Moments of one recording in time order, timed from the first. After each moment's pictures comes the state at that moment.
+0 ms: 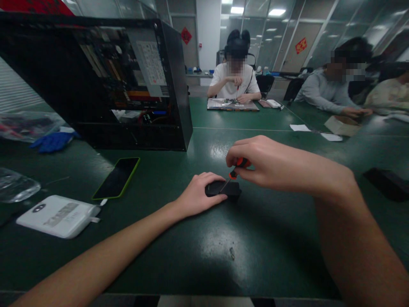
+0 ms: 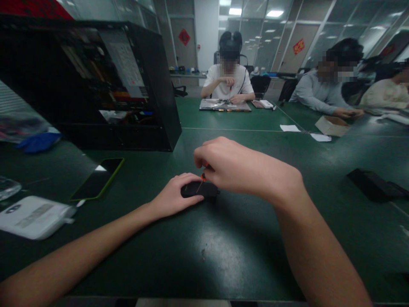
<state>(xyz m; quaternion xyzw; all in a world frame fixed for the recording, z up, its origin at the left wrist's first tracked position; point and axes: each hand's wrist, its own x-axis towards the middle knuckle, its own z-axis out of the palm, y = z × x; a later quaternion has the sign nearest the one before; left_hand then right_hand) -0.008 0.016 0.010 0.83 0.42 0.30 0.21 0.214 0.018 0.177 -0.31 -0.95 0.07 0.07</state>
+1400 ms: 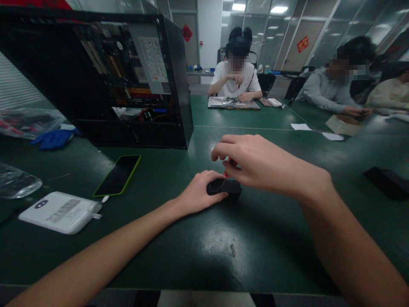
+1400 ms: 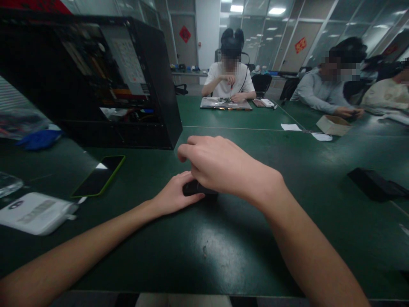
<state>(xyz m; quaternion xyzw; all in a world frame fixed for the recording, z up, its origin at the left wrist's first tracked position) -0.009 0.018 0.007 0.83 0.40 0.32 0.22 0.194 0.012 0.169 -0.29 -0.95 -0.01 0.11</state>
